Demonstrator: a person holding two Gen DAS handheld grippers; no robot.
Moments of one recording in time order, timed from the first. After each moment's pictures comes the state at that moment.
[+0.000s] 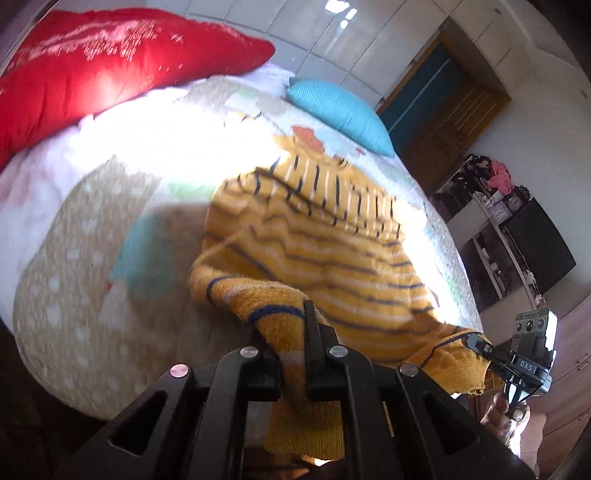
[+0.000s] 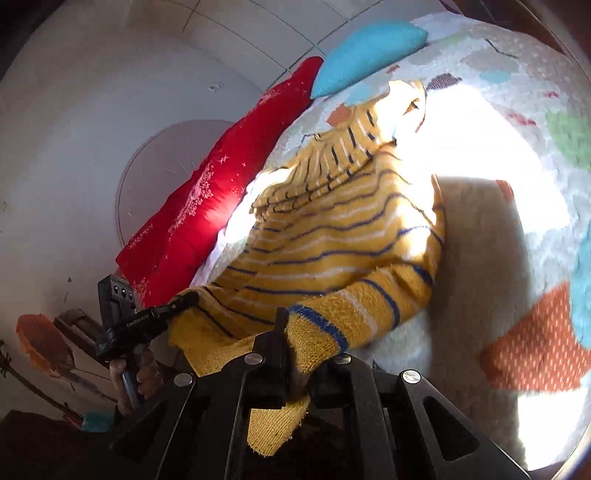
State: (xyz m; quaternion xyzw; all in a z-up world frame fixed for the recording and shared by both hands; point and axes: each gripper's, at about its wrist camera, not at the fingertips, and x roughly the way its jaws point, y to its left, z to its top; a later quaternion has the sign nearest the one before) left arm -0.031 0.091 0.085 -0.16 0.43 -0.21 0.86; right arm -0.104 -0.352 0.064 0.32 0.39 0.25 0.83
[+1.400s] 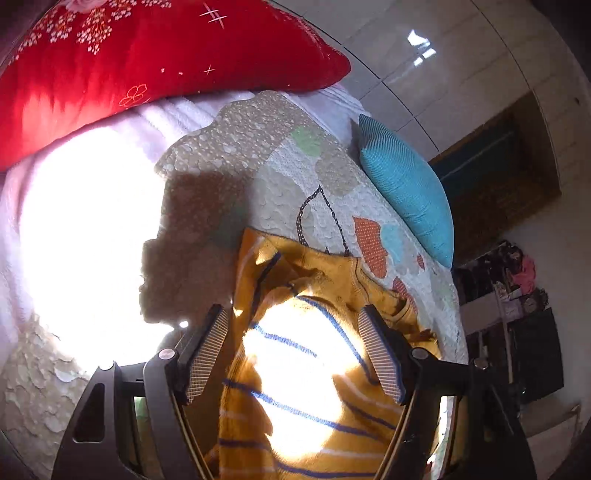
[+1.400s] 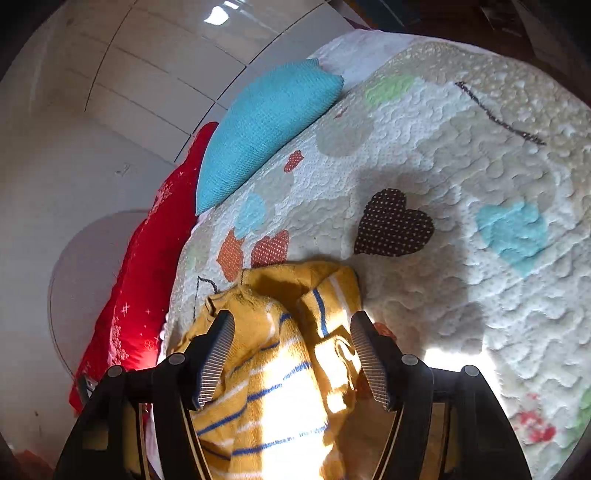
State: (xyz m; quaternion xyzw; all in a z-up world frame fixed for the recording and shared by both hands) left arm 0.222 0.098 0.065 -0.26 0.46 -0.13 0.84; right arm 0.150 -0.455 0.055 0.38 0.40 0.06 0.83
